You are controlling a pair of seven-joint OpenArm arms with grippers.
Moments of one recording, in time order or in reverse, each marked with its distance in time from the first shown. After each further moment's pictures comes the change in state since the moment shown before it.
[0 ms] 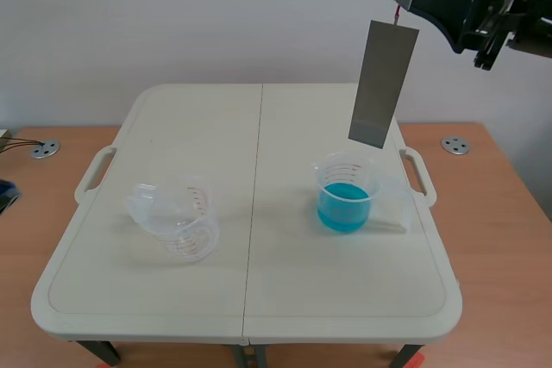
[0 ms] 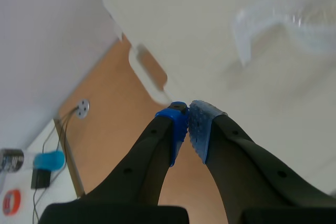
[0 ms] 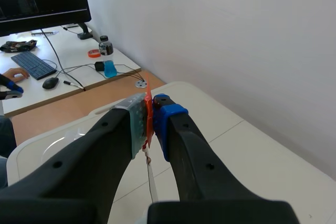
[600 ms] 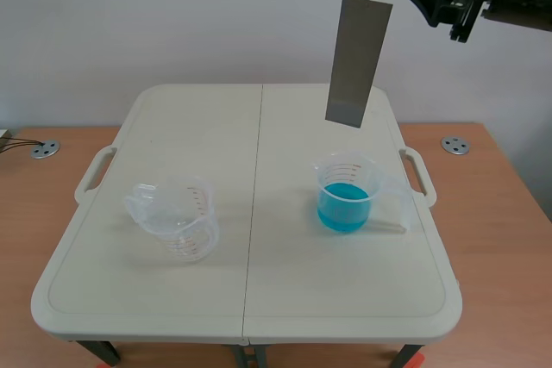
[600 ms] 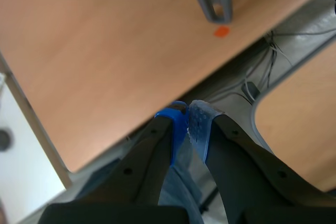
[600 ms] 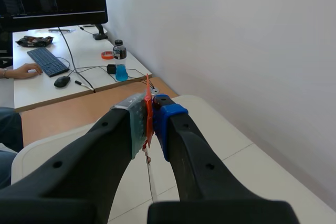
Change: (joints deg) left arm 21.6 1.9 -6.6 -16.6 -0.1 -3.3 -11.5; right arm 8.9 -0.3 -7.8 0.0 0.2 0.0 0.2
